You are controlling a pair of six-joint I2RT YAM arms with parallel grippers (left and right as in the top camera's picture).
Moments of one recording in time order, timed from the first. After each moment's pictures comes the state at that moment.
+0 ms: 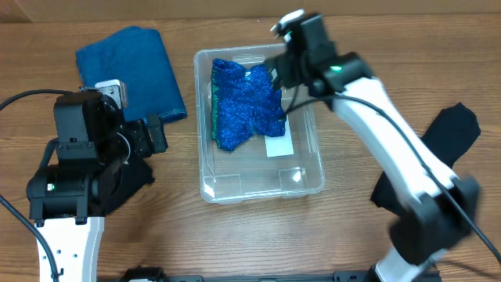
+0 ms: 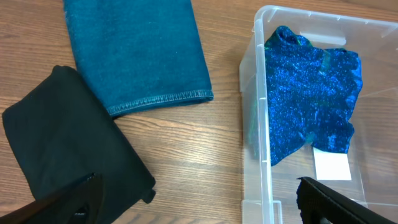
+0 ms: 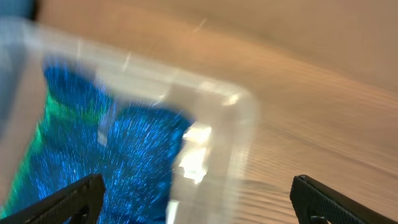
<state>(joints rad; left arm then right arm) 0.03 1.10 1.27 -1.00 0.05 -0.18 0.42 1.78 1.74 -0.74 0.21 0.06</state>
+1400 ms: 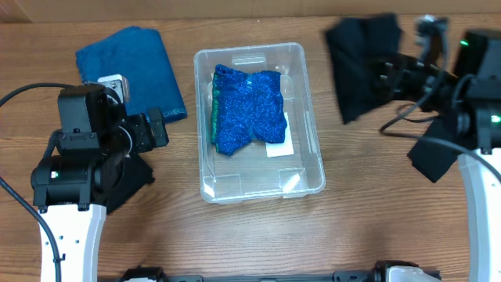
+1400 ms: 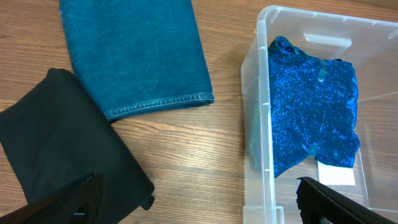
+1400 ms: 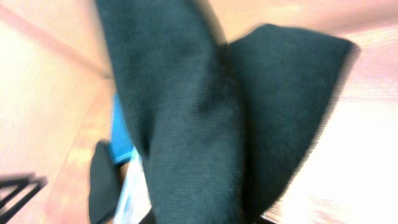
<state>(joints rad) 0.03 1.15 1.27 -0.97 0.05 -0.18 -0.01 1.36 1.56 -0.83 -0.60 0.23</state>
